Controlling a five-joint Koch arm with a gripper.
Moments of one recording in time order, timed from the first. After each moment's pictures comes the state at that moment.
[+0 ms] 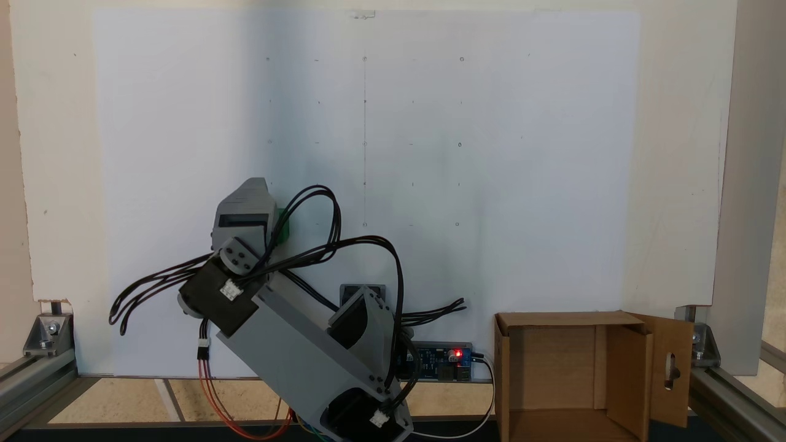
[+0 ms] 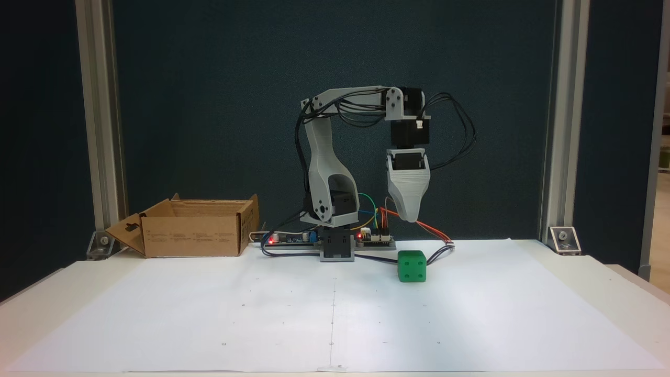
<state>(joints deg) -46.4 102.4 101.0 58.6 43.9</state>
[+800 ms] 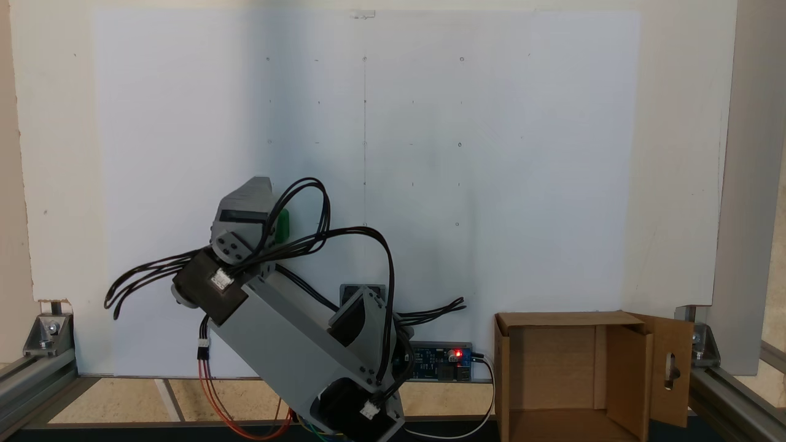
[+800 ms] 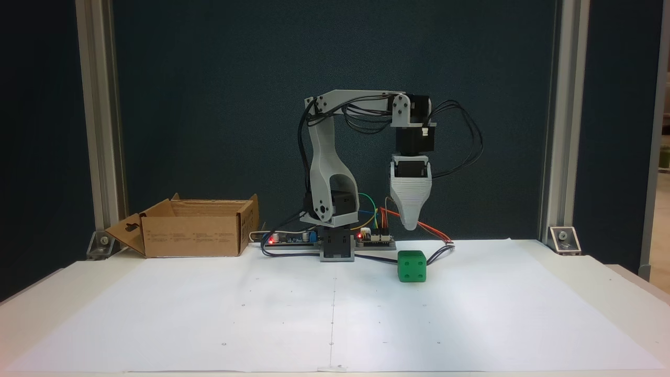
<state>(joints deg) -47.5 99.0 101.6 58.5 50.6</state>
